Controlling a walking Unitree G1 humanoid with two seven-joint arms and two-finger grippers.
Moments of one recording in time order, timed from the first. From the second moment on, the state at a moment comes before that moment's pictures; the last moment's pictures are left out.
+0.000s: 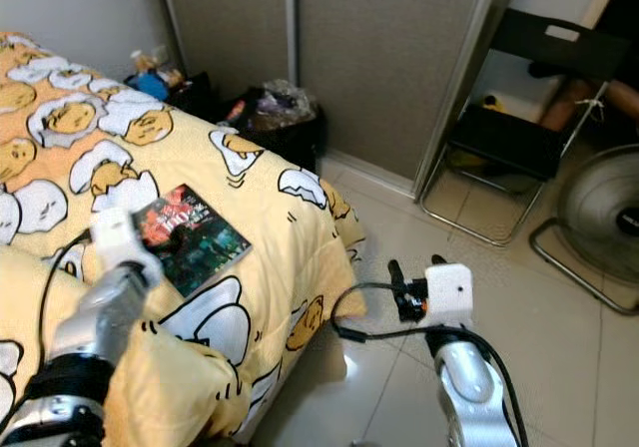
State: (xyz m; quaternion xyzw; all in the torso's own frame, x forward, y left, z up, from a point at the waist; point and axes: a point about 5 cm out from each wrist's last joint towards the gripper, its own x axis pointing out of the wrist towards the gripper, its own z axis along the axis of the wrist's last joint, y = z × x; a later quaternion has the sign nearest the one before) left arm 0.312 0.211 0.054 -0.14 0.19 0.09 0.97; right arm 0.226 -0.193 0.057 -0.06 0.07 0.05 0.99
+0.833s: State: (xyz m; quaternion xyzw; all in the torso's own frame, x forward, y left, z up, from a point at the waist) left arm 0.303 0.206 0.023 -0.25 0.24 0.12 0.93; right arm 0.219 -0.192 0.056 -0.06 0.10 0.07 0.99
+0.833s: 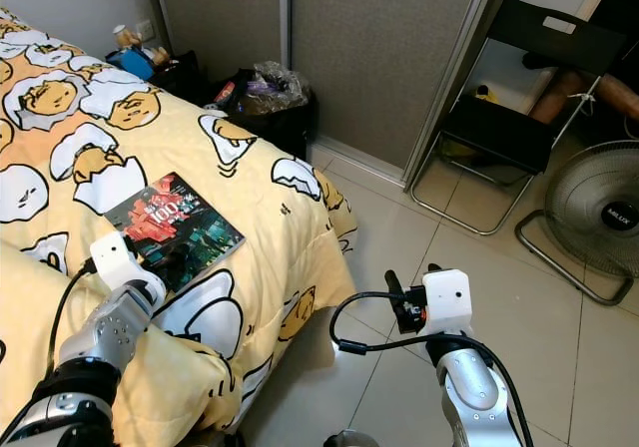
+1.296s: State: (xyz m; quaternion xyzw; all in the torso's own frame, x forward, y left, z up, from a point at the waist) left arm 0.303 0.200 0.011 -0.32 0.24 0.12 0.91; right arm 0.224 -0.191 0.059 -0.06 0.09 0.07 0.99
